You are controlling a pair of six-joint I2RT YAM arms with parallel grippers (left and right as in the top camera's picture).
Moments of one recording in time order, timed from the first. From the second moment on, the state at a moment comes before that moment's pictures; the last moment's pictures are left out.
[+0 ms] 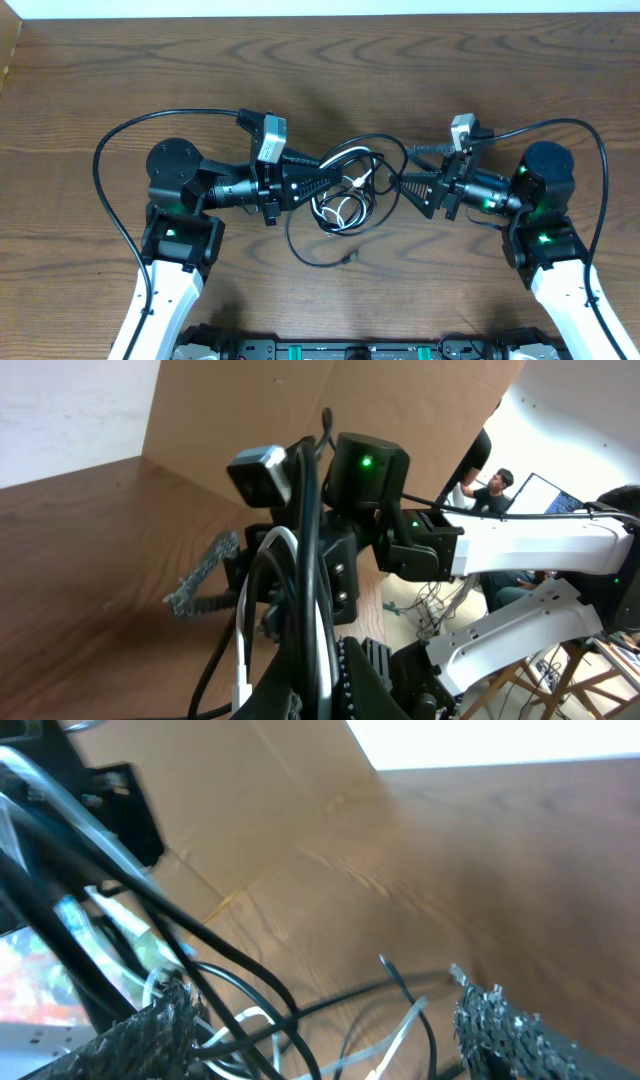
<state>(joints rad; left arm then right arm) -0.19 1.06 0.77 0.35 1.29 -0.50 0.15 1.08 0.62 0.22 -1.04 0.41</state>
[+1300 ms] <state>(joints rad) -0.34 1.06 0.77 0.35 1.27 -0.50 0.25 1.08 0.62 0.41 -1.15 0.36</state>
